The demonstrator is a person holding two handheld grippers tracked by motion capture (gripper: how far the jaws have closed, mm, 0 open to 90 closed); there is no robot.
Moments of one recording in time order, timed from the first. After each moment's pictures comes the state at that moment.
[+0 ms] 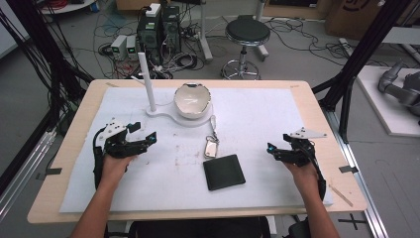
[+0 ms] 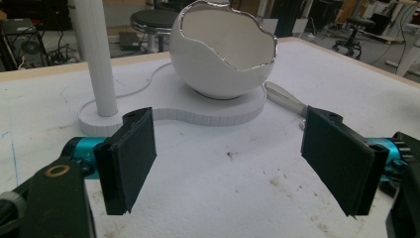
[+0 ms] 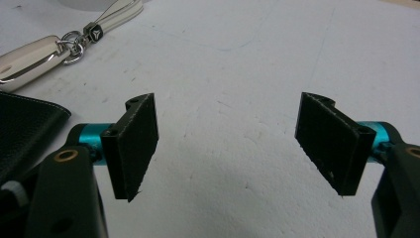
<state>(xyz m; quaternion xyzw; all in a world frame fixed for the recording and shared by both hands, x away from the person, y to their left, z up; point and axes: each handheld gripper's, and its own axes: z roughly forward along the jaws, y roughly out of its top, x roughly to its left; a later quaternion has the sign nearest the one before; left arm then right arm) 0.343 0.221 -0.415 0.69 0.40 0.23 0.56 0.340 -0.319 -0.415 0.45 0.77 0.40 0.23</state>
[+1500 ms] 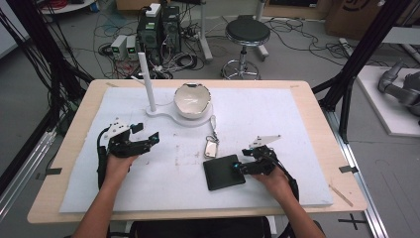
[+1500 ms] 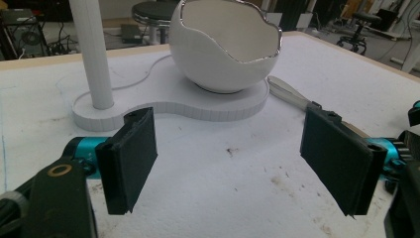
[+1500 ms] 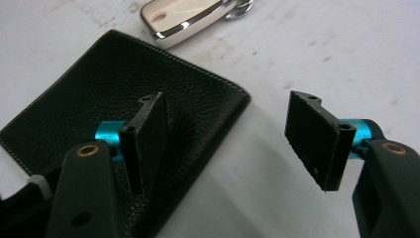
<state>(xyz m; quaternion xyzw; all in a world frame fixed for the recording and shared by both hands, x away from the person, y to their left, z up) 0.346 0.214 -0.418 0.69 0.41 0.22 0.55 0.338 -0.226 -0.438 0.34 0.86 0.37 0.09</state>
